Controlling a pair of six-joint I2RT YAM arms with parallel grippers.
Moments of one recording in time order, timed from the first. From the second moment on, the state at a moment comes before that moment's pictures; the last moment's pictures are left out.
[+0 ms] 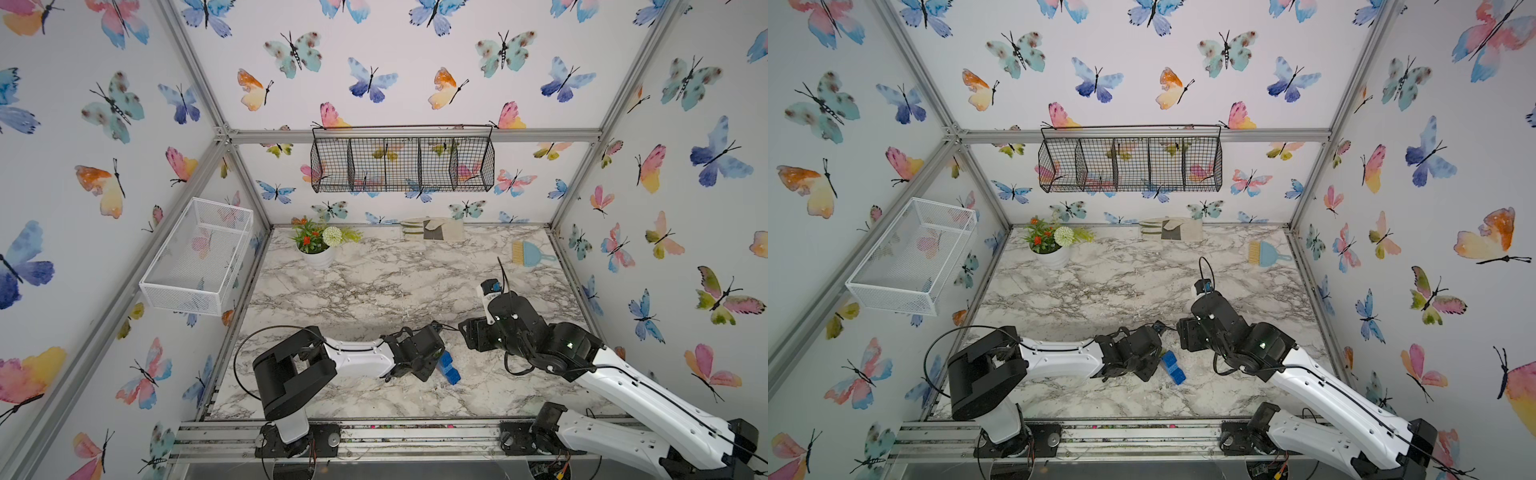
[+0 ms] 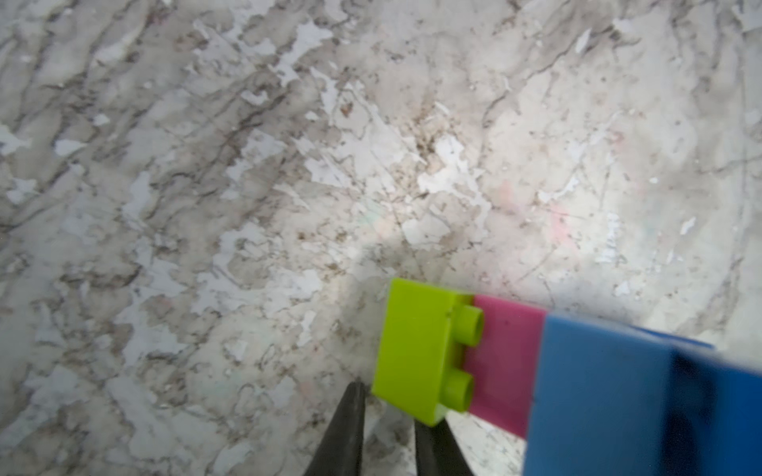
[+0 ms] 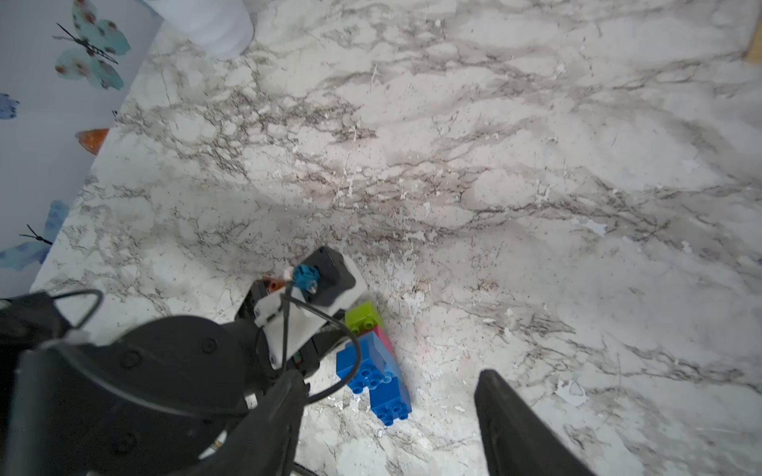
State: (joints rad) left arm -1.10 1.71 0.87 -0.20 -0.10 -0.40; right arm 0.89 0.95 0.92 -0.82 0.18 0.55
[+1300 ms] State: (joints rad) left arm -0.54 1.25 0.66 -0.27 0.19 -0.54; right arm 0.96 1.26 0.71 -0.57 -0.01 0.34
